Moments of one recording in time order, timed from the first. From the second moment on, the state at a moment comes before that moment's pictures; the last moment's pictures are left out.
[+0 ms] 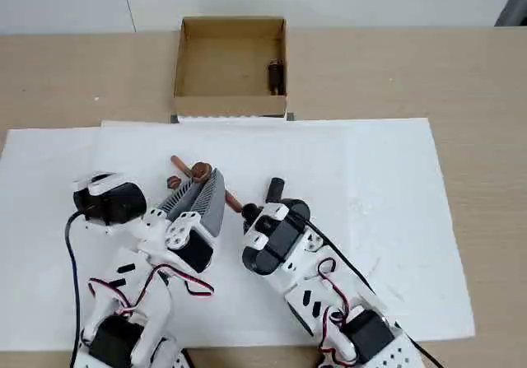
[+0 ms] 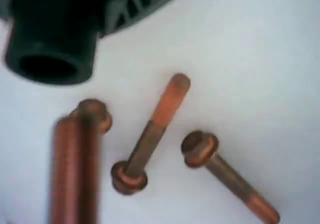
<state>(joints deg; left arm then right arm) 21.1 -102.9 81.8 40.2 37.8 -40.5 -103.2 92.0 39.1 9.9</state>
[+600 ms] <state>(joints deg) 23.4 -103.3 86.9 34.7 40.4 -40.5 -103.1 92.0 38.6 10.7</state>
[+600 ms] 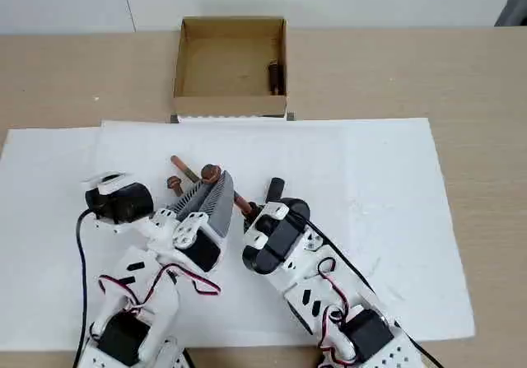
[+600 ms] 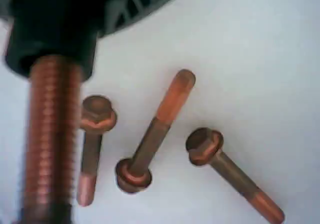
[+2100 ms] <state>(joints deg) 27.3 -102.9 85.4 45.0 26.9 -40.7 -103.1 92.2 38.4 12.9</state>
